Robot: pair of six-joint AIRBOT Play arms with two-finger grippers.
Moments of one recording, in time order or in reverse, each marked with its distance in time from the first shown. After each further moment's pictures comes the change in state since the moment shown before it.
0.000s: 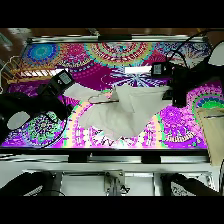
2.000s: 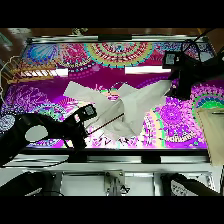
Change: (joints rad) left arm -0.150 -0.003 -0.167 -0.434 -0.110 0.105; right arm -0.107 -0.008 0.000 0.107 -0.134 -0.083
